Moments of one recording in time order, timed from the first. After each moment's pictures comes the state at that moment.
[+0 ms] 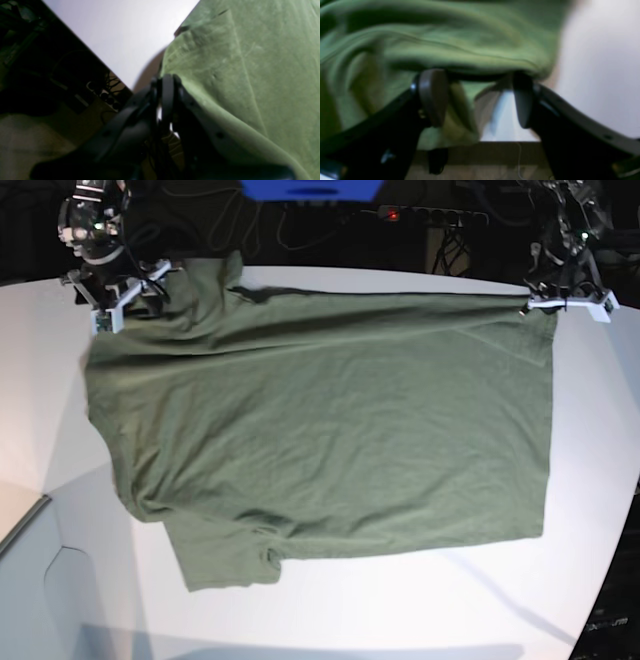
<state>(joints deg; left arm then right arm) 22.4 -0.5 -35.0 87.5 -30.4 0.1 30.8 -27.2 -0.3 24.2 89.5 -4.4 22.9 -21.5</state>
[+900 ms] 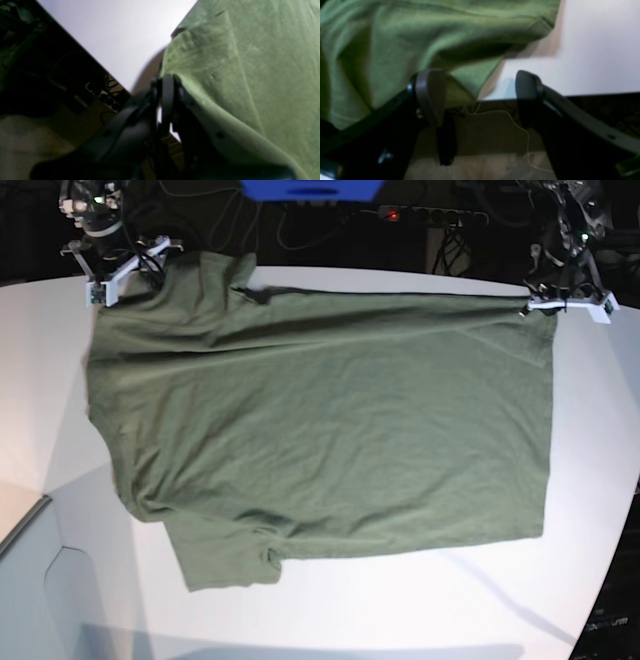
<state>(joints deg) 22.4 -0.5 -35.0 87.5 -30.3 0.1 30.8 -31.5 -4.1 28.4 90.4 -3.4 23.8 -20.3</state>
